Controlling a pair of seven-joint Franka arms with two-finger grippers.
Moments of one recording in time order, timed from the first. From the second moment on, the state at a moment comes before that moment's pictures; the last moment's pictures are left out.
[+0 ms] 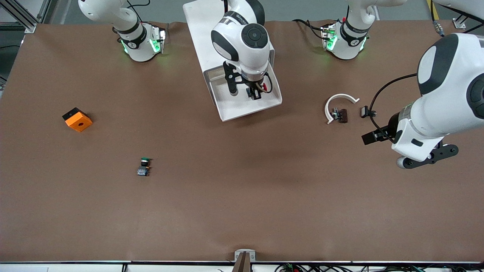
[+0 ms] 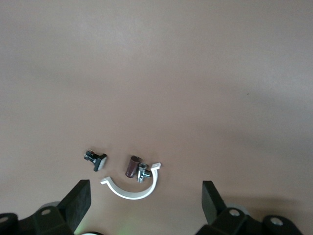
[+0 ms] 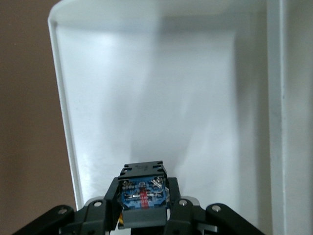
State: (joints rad) left arm -0.11 0.42 -0.14 -1.16 0.09 1.41 -0.49; right arm 1.02 0.50 -0.07 -1.53 0.14 1.97 2.25
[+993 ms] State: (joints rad) left arm -0.11 0.35 -0.25 -1.55 0.09 1.81 -0.43; right arm 1.04 0.56 -0.08 -1.50 0.14 2.02 2.34
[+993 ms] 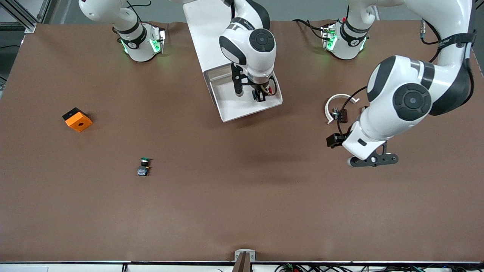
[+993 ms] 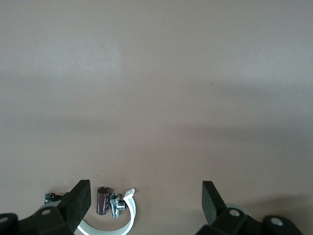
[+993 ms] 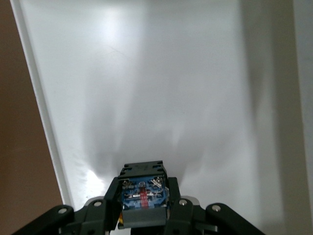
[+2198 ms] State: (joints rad) left arm -0.16 0.41 -0.41 -1.82 0.09 2.18 -0.53; right arm 0.77 0.47 -0.11 -1.31 0.16 1.56 1.59
